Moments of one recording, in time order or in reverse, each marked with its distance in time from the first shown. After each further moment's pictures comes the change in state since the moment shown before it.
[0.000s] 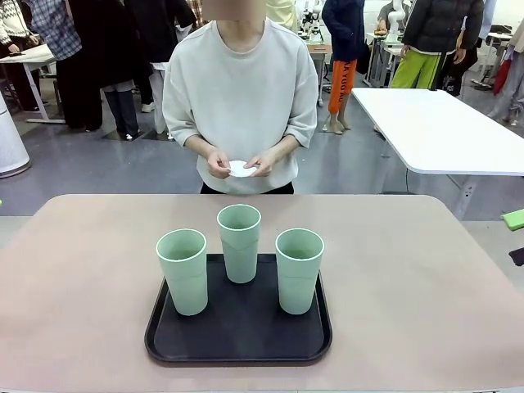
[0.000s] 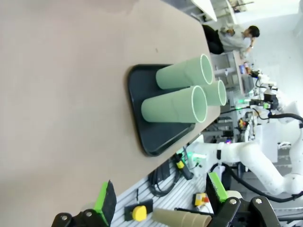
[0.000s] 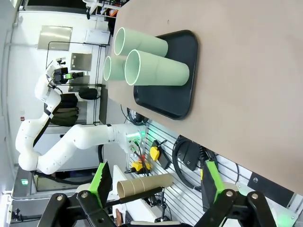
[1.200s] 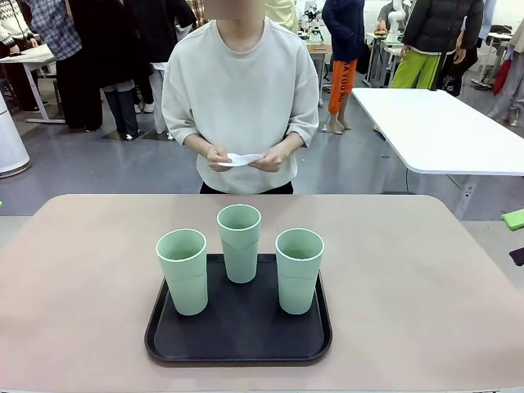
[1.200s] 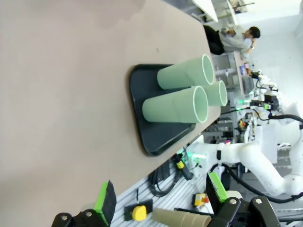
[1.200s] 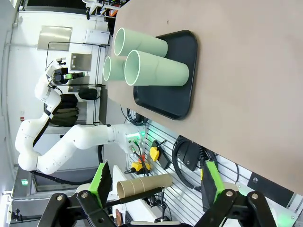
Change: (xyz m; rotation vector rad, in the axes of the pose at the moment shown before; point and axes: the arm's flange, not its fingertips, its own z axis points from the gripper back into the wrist) left arm 0.000 0.002 0.000 0.001 -0.001 0.008; right arm 0.000 0.000 0.000 -0.001 -0.001 0.000
